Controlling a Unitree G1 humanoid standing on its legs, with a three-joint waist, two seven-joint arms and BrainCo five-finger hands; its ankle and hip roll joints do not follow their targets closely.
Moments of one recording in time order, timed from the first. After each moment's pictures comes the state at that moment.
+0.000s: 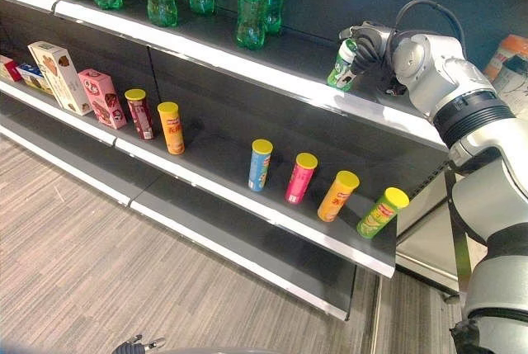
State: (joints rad) left arm 0.11 0.32 -0.12 1.15 -0.11 -0.03 -0.03; right arm -1.44 -0.89 1.01 0.83 -0.06 -0.01 0.30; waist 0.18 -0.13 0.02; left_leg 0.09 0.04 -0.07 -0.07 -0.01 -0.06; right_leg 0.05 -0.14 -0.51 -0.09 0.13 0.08
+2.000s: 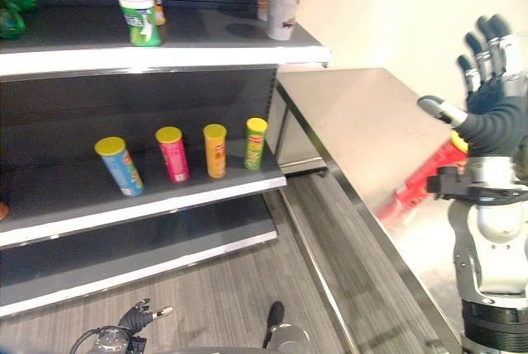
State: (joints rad) left arm 0.04 0.32 -0.12 1.02 -0.06 -0.03 0.02; right arm -0.10 -0.77 -0.41 -0.35 0.49 -0.20 -0.09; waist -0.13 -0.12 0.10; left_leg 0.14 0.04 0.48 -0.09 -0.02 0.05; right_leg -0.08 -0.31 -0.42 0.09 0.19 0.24
